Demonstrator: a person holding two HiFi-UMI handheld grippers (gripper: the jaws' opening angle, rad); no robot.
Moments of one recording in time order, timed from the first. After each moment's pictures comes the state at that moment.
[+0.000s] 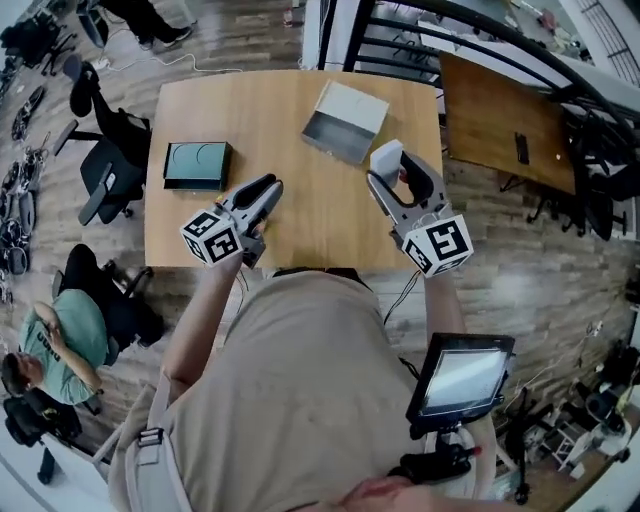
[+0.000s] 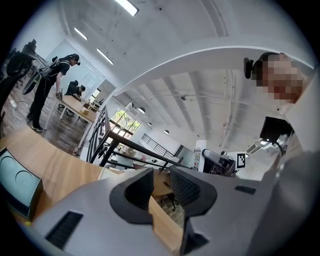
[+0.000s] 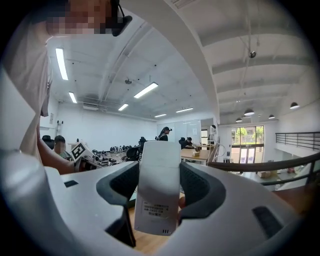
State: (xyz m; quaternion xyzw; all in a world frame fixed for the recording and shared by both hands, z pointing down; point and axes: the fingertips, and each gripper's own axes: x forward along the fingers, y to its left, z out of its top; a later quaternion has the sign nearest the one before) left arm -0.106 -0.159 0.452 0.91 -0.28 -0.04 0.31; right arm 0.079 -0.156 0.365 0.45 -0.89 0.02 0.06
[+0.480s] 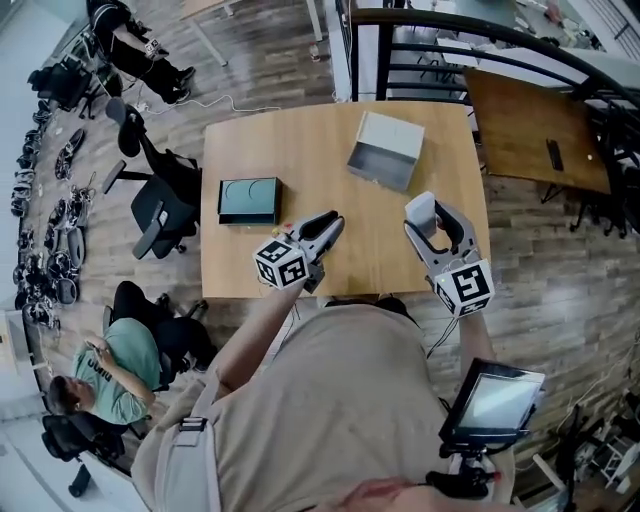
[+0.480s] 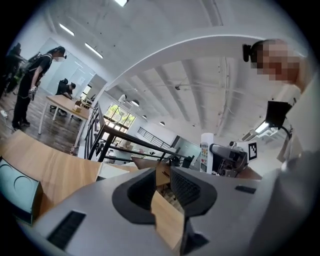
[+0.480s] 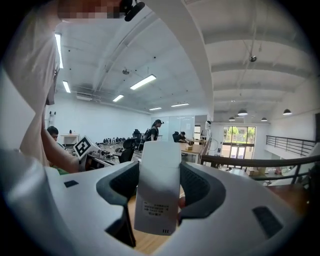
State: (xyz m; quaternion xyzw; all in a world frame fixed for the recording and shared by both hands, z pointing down) left arm -0.078 -0.138 0.481 0.93 -0.24 0.01 0.29; right arm 0.072 -0.101 0.388 0.49 -0.86 0.03 0.11
